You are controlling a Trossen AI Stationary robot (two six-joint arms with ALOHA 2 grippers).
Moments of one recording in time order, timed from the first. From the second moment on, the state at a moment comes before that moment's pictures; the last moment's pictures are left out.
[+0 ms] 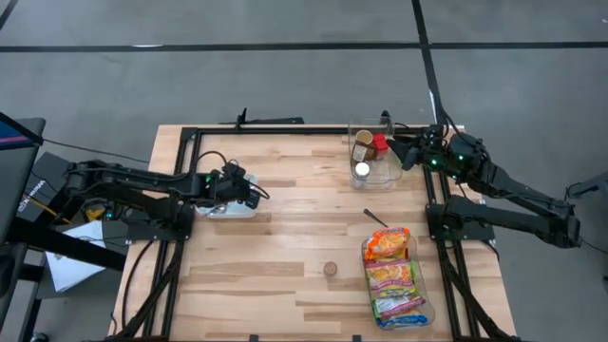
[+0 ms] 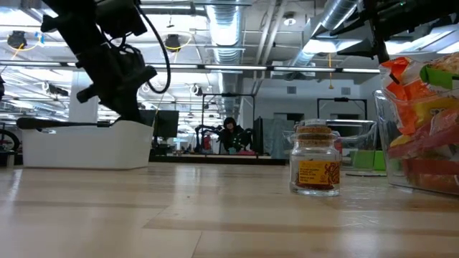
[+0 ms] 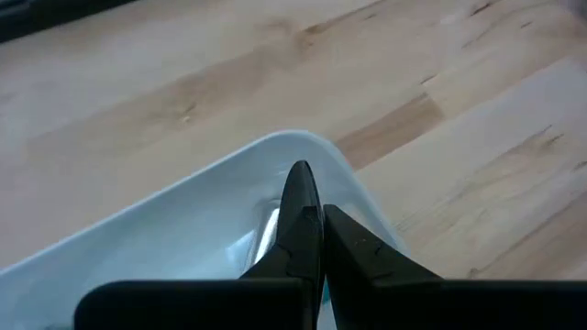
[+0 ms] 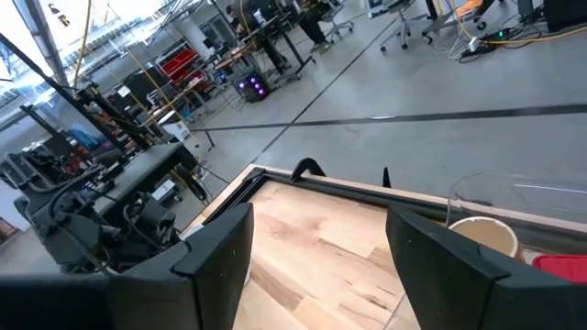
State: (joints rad) left arm 0.06 1.15 0.60 -0.47 -0.58 -0.85; right arm -0.49 0.54 0.60 -0.20 0.13 0.58
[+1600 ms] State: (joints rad) left arm 0.27 1.05 0.45 -0.18 -0.22 -0.42; right arm -0.51 0.58 0.59 -0.18 0.13 0.60
